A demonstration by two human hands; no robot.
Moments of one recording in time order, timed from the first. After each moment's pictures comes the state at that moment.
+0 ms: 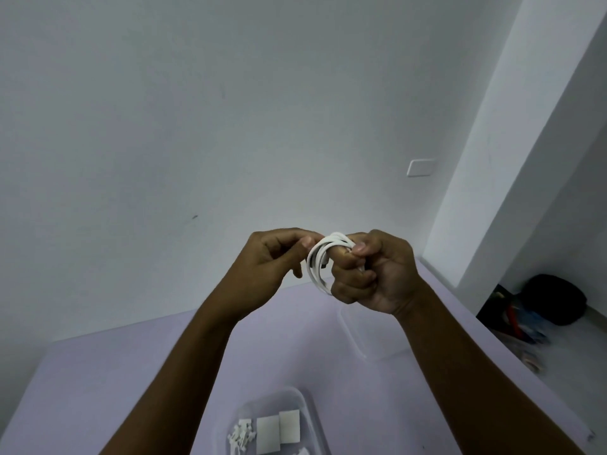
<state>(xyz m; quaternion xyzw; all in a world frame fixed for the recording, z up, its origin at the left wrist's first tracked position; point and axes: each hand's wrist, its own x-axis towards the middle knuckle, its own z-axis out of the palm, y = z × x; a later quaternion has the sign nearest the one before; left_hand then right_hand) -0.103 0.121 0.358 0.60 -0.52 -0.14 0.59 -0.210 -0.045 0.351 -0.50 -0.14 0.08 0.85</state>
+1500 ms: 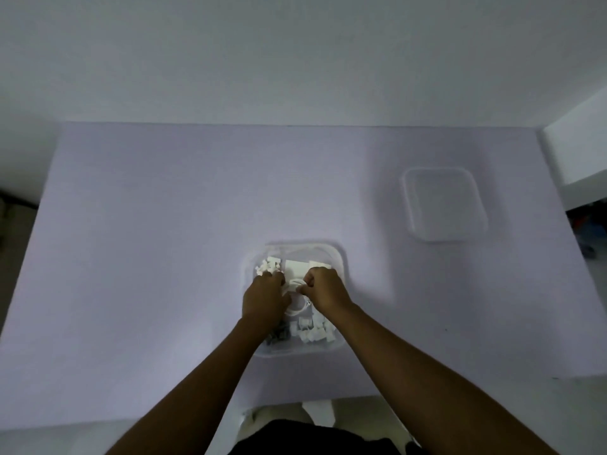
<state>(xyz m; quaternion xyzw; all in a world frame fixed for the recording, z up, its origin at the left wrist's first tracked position) -0.127 0.204 -0.061 0.93 -0.18 -0.25 0.18 -0.173 0.058 -0.074 -0.86 0.26 0.19 0.39</state>
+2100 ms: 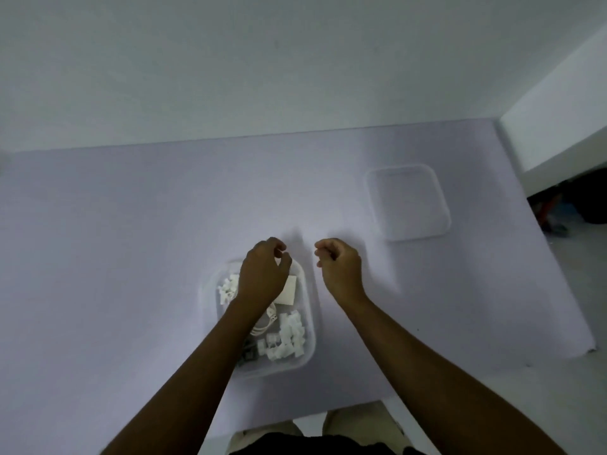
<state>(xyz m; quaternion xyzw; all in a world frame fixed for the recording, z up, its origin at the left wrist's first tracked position) -0.096 0.107 -0.009 0.91 -0.16 -0.19 0.33 -0.177 -0.031 -0.037 -0.74 0.39 -0.09 0.54</state>
